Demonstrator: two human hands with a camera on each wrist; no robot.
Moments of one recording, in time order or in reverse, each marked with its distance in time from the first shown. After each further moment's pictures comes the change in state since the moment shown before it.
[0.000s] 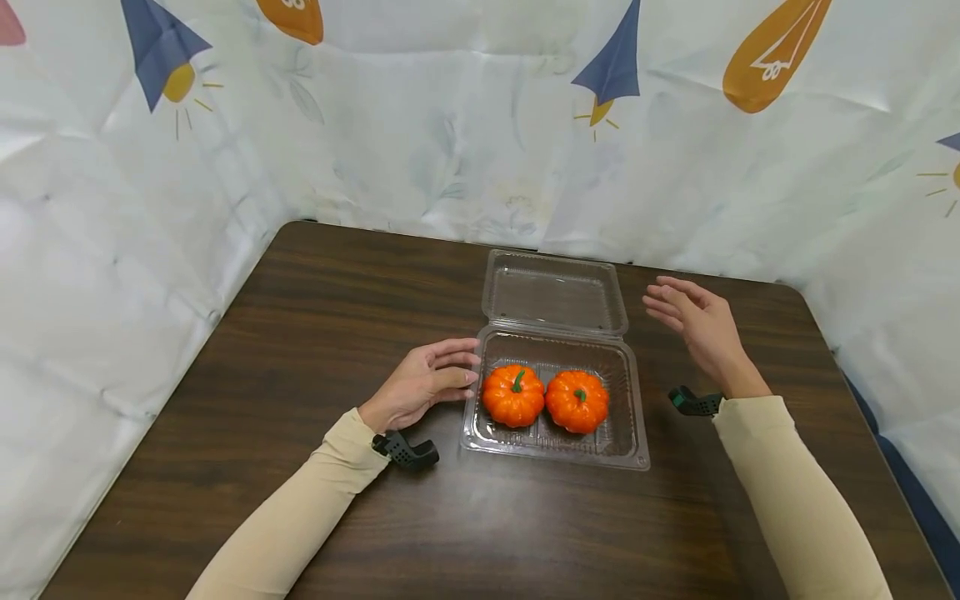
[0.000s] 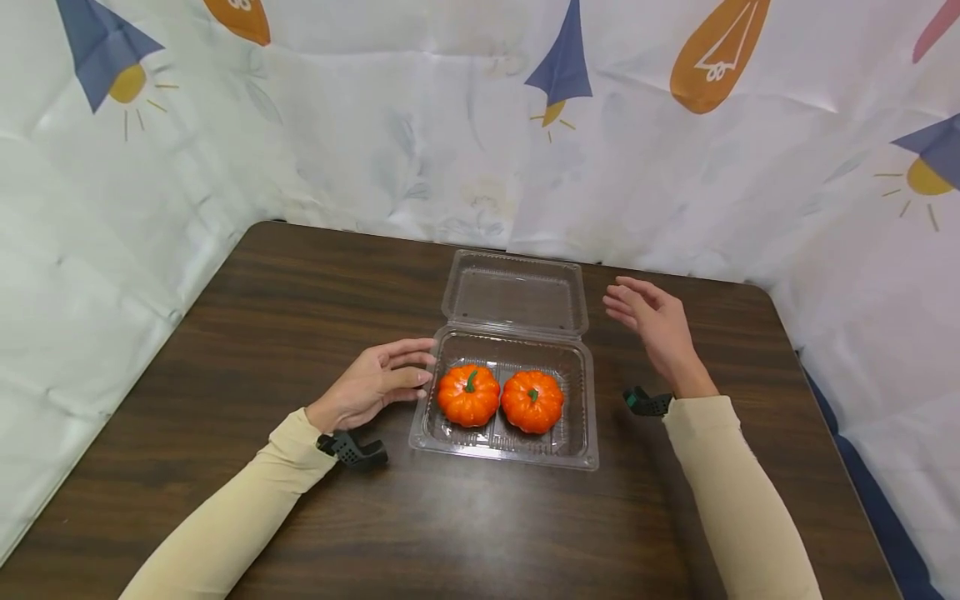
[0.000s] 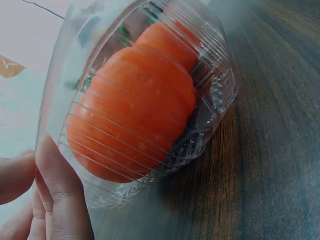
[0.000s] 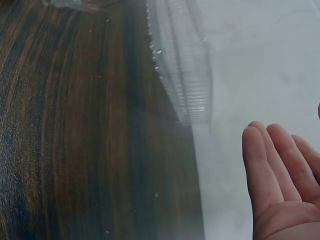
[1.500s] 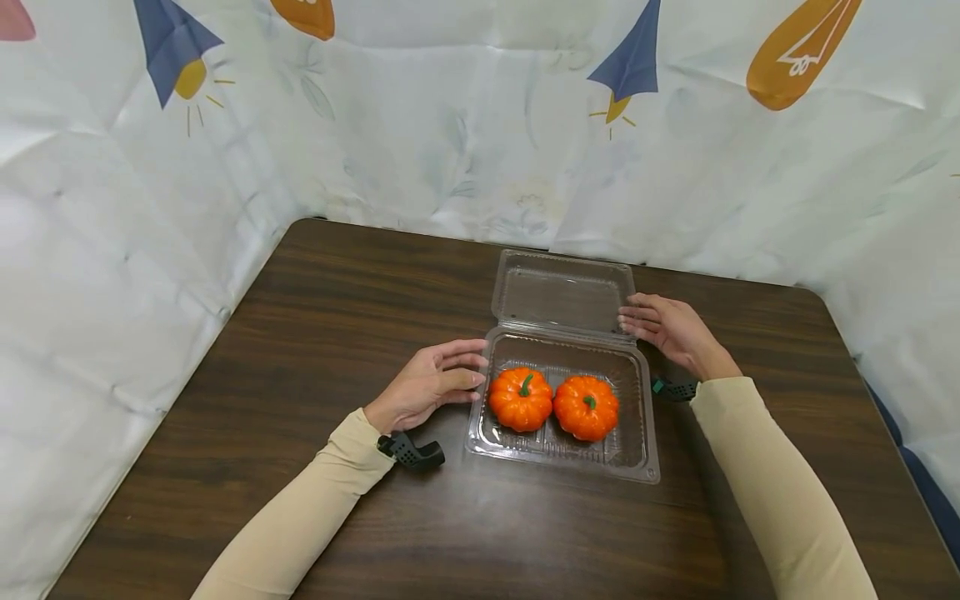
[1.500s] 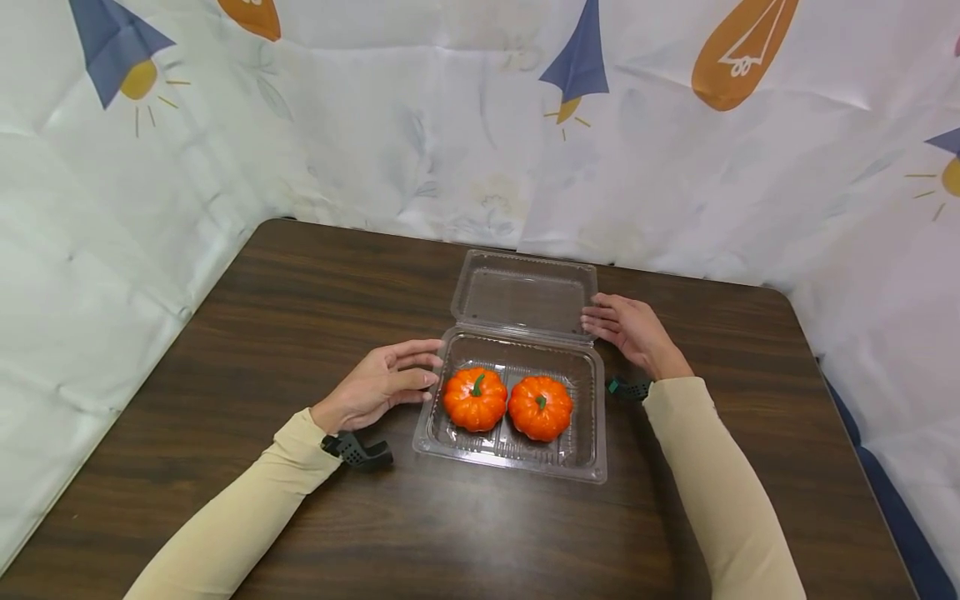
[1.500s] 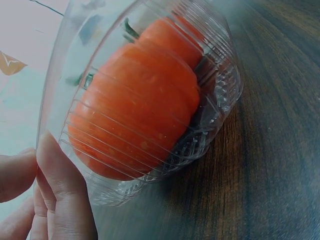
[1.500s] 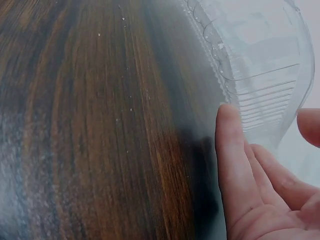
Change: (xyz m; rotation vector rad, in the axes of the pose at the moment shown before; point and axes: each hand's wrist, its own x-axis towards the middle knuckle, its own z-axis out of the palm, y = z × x) left_hand 0.001 -0.001 -0.002 -0.005 0.000 -0.014; right_hand 0.045 0.030 0.013 0.121 -0.169 0.364
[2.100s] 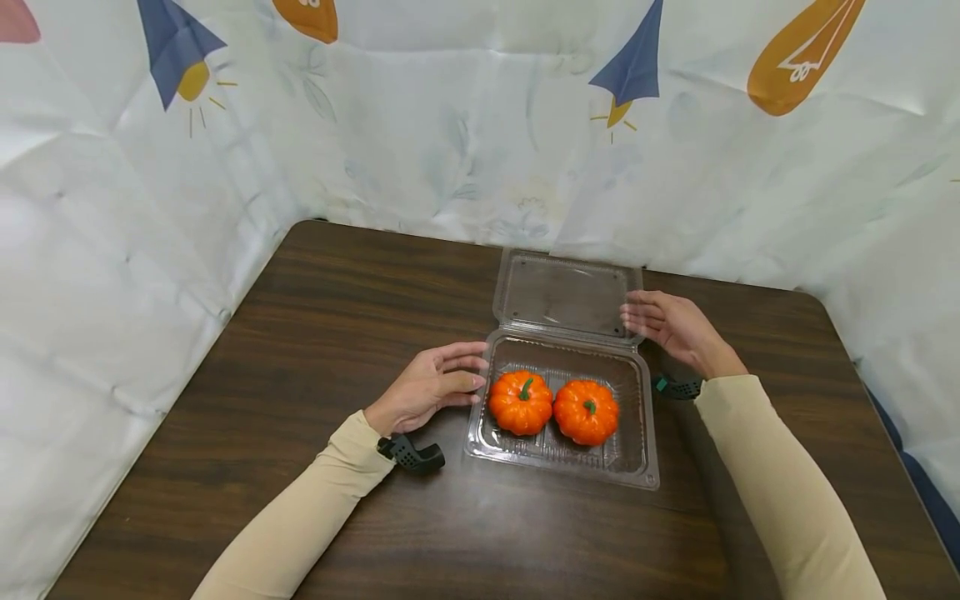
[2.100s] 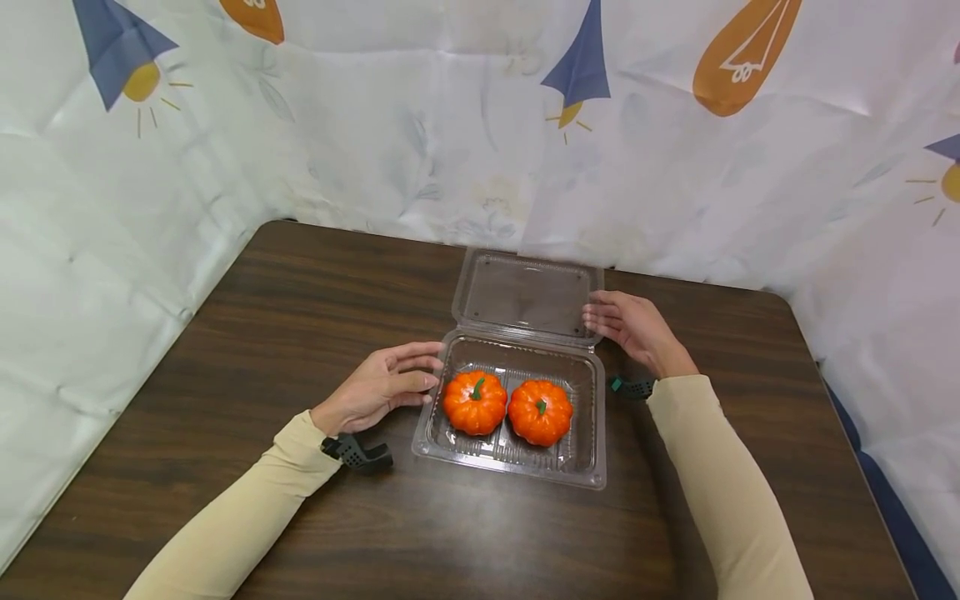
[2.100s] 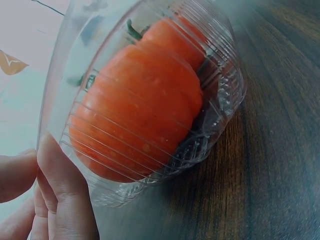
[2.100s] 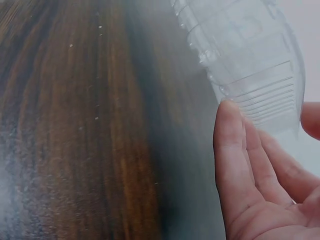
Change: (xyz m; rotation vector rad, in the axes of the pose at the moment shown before) left_hand 0.000 0.001 0.000 0.002 0.021 -0.013; right_hand -0.001 -0.013 0.000 -0.008 -0.026 -0.008
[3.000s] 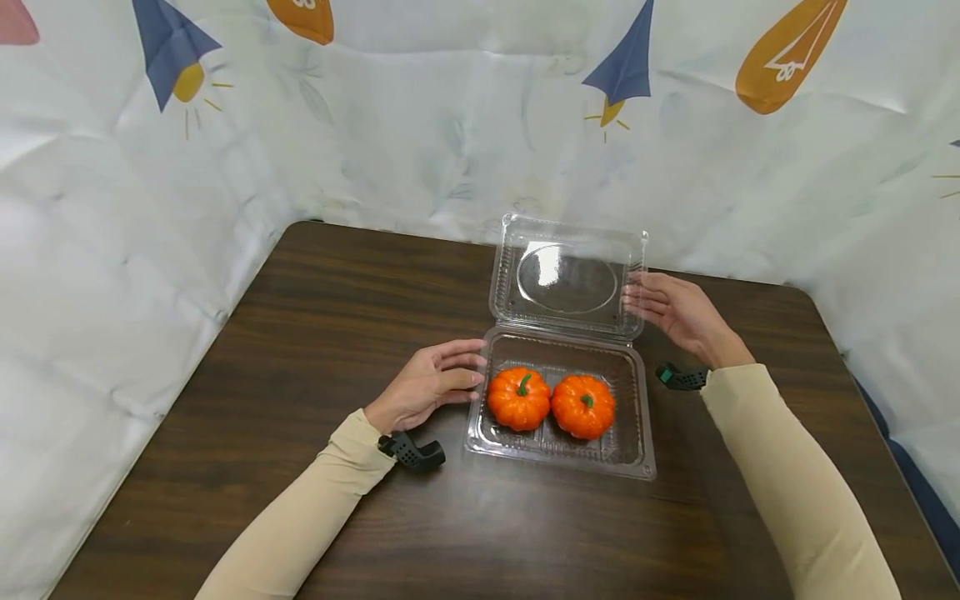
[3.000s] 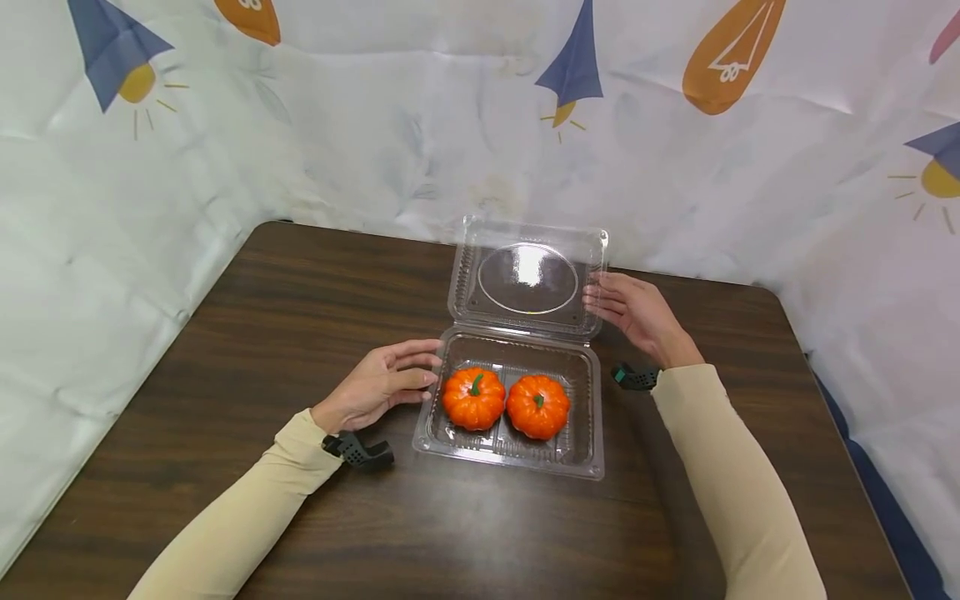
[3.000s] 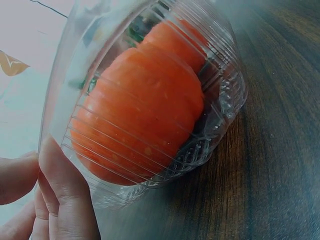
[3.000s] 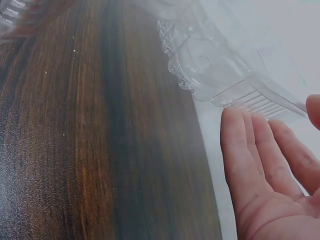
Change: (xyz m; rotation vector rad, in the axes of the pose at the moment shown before) left_hand -0.002 0.001 0.000 -0.005 -0.021 0.022; right_hand -0.013 -0.020 0.008 0.058 0.032 -0.123
